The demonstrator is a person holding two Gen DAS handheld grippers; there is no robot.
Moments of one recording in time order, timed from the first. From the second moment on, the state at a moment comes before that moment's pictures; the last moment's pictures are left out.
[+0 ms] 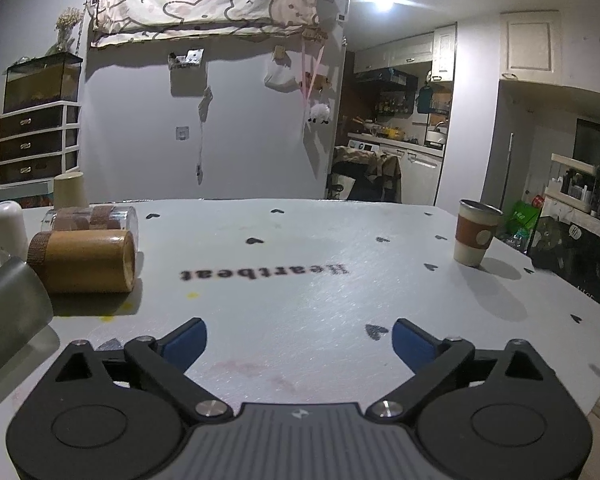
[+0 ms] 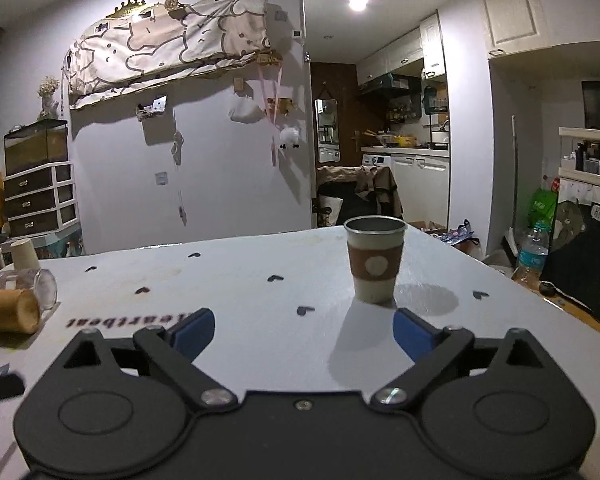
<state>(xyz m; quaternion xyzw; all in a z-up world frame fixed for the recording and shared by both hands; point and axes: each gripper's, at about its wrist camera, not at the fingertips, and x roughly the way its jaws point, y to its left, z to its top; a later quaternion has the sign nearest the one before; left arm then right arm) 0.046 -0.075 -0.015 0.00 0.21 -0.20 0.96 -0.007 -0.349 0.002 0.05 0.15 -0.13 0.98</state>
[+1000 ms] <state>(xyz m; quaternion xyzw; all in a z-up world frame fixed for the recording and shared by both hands) 0.030 -0.080 -0.015 0.01 0.20 -0.18 0.96 -0.056 -0.324 -0.017 0.02 0.17 -0.14 0.98</state>
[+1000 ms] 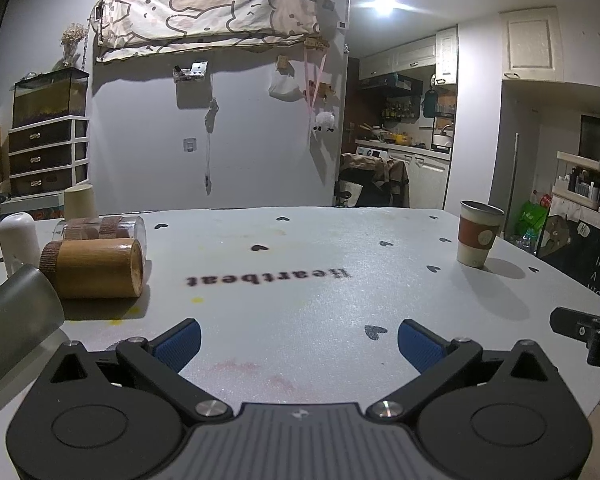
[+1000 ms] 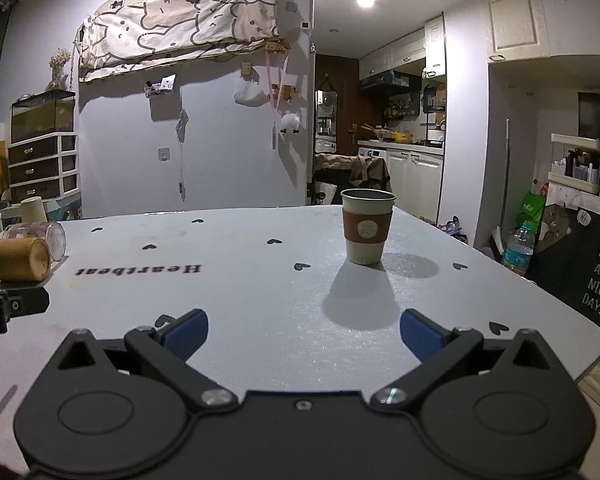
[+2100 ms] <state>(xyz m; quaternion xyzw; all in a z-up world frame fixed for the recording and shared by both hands) 0.029 -0.079 -0.013 0.02 0.20 -0.17 0.96 -0.056 -0.323 -0.018 0.02 0.17 -0.14 0.97</state>
